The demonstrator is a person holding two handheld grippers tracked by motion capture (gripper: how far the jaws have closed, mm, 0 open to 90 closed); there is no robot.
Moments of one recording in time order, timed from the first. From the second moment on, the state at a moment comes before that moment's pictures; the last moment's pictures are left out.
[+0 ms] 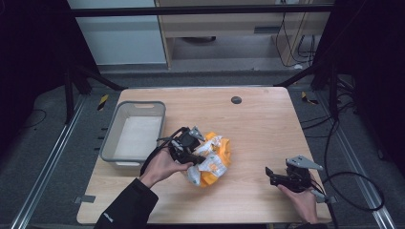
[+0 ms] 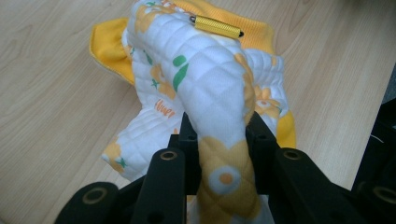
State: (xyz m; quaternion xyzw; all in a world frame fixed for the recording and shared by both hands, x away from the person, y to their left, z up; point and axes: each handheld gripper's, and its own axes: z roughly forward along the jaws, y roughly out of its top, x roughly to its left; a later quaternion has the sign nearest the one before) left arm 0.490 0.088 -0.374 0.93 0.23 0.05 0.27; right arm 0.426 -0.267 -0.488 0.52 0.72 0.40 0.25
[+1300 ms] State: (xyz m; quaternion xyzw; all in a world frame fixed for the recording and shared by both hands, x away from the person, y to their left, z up) left arm 0.484 0.072 -0.420 0.95 0.19 0.05 0.25; right arm 0.427 -0.266 -0.490 0.51 0.72 0.40 0.25
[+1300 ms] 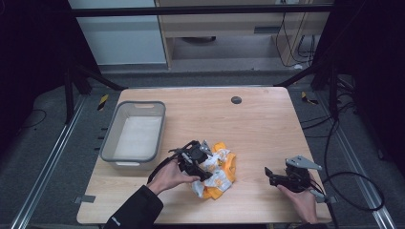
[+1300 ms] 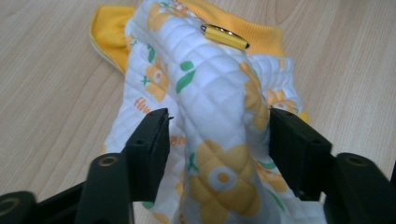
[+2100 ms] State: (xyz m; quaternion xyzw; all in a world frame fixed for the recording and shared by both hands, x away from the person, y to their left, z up) left arm 0.467 0.122 -0.389 0.91 0.23 0.09 0.33; right arm 0.427 -0.265 -0.490 0.51 0.72 0.40 0.25
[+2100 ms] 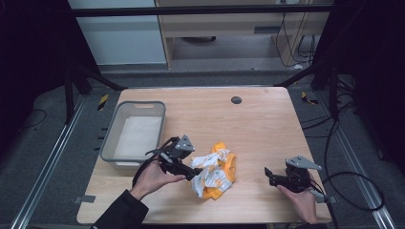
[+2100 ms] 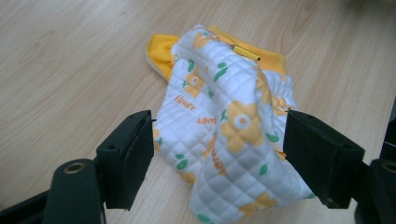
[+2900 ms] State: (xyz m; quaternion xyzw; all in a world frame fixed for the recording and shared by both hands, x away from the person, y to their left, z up) left arm 0.439 0.228 -0.399 0.81 0.37 0.18 0.43; right arm 0.425 -0.266 -0.490 0.52 0.71 0.40 0.25
